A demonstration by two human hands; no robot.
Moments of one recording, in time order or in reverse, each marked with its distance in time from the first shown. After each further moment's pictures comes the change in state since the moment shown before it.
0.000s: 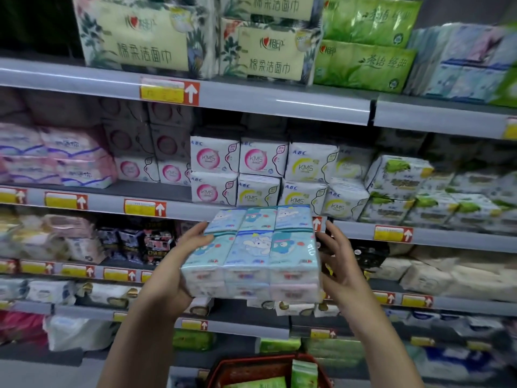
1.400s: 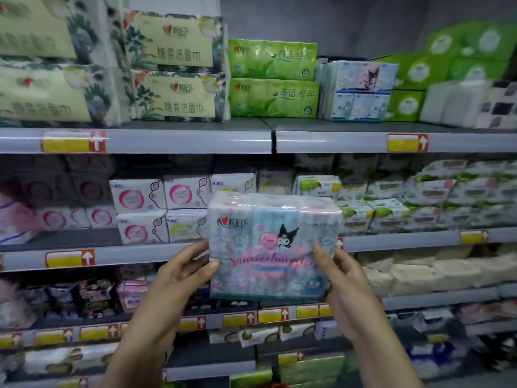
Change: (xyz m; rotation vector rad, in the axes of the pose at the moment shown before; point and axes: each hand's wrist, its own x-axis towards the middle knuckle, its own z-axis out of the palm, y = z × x) left_hand -0.019 -0.026 0.123 0.463 -0.179 0.284; right_hand -0.021 -0.051 -0.097 0.413 0.245 0.075
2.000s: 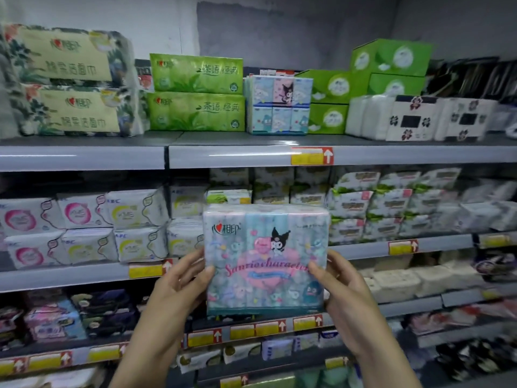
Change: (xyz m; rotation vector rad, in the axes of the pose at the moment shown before) left_hand 0.016 -0.011 0.202 -0.094 0.060 -0.054; right_hand 0.009 -0.070 -0.184 0.029 0.091 0.008
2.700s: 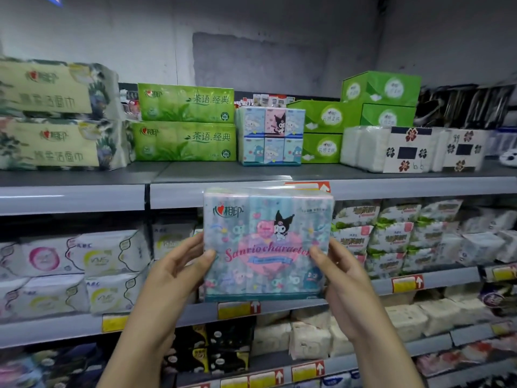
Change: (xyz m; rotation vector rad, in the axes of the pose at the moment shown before) left_hand 0.067 0.050 0.037 0.014 -0.027 0.226; right_hand 0.073 -0.046 0.008 0.022 -0.061 -0.169
